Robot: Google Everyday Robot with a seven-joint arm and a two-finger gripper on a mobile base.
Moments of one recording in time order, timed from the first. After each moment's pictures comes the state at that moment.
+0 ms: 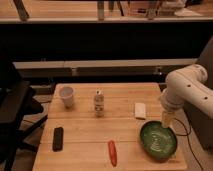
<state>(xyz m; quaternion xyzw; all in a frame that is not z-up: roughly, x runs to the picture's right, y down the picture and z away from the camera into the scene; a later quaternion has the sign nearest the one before) 0.285 0.104 0.684 -0.28 0.02 0.02 0.96</state>
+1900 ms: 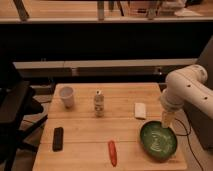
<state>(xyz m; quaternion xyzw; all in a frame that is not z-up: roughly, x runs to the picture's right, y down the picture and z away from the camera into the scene) 0.285 0.104 0.685 -0.28 0.02 0.02 0.96</state>
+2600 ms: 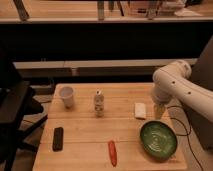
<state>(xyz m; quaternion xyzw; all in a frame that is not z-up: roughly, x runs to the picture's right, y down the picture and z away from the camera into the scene) 0.257 0.072 0.714 -0.25 0.03 -0.02 0.97</state>
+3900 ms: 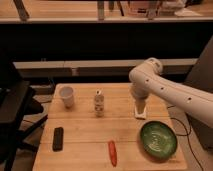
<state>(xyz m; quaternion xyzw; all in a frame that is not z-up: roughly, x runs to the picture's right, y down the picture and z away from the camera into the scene) 0.167 0.054 0.754 -0.23 -0.01 -0.11 0.97</state>
